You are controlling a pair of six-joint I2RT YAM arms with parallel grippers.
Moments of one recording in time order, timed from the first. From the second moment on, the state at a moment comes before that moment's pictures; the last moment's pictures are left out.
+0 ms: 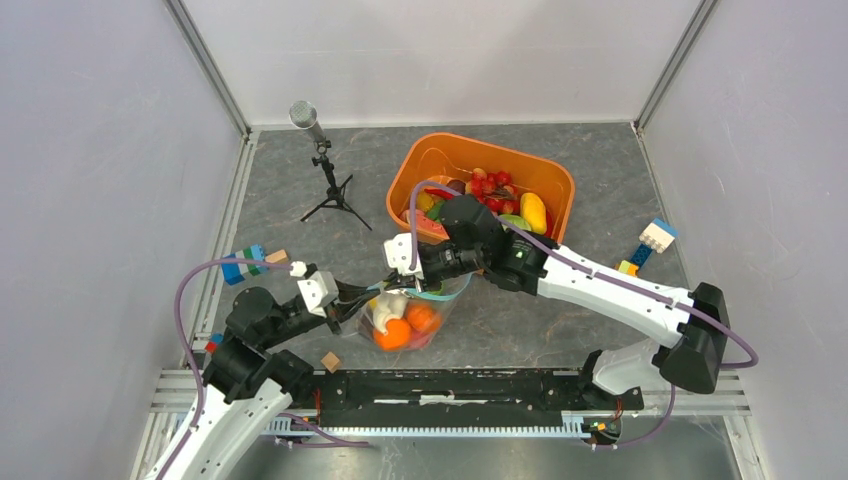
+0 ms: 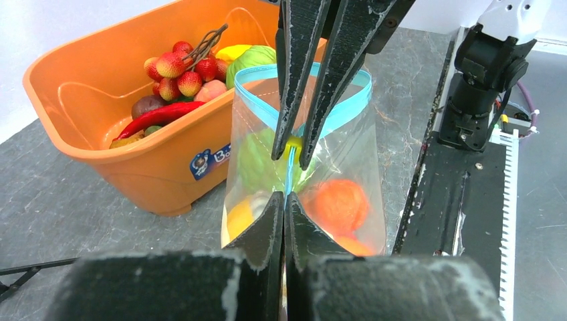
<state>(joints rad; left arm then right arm) -0.53 0.23 0.49 -0.29 0.55 0.08 1.03 1.40 1.25 -0.28 -0.60 -0.56</state>
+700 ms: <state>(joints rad) -0.53 0.29 0.50 -0.19 0.64 0.08 0.99 1.31 1.19 -0.36 -0.57 -0.55</state>
